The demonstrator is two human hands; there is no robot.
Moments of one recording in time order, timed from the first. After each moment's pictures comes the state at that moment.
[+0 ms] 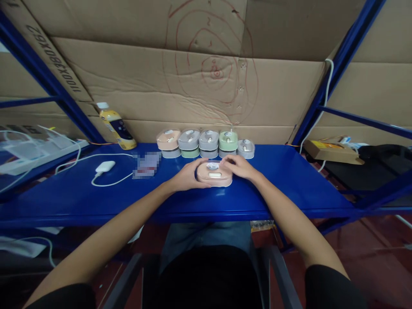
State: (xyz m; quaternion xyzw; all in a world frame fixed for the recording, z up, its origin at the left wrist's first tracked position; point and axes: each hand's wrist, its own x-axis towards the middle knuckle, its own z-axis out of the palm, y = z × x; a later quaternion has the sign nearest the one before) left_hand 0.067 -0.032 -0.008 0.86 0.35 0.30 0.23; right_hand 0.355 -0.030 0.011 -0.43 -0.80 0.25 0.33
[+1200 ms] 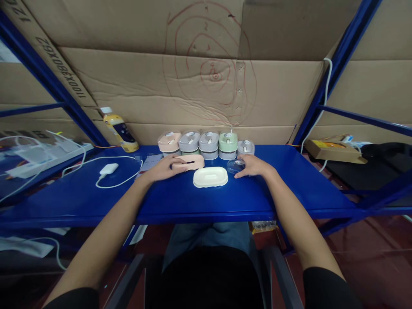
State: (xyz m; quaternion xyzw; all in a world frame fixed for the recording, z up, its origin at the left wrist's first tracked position) left_hand -0.018 0.013 0.006 0.85 0.44 0.23 0.14; right_hand 0.408 -0.023 0.029 -0.54 -0.82 0.14 0.12
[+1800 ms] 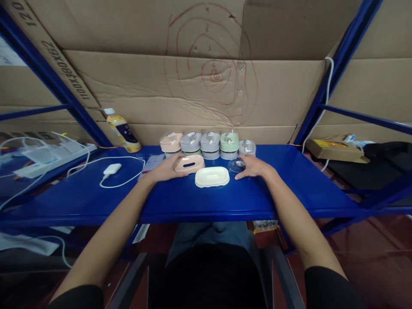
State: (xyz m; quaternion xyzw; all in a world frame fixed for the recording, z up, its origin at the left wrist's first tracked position) left_hand -0.020 0.006 0.008 0.84 0.45 0.26 0.15; right_hand 0.421 -0.004 0.003 -0.53 -0.83 0.12 0.15
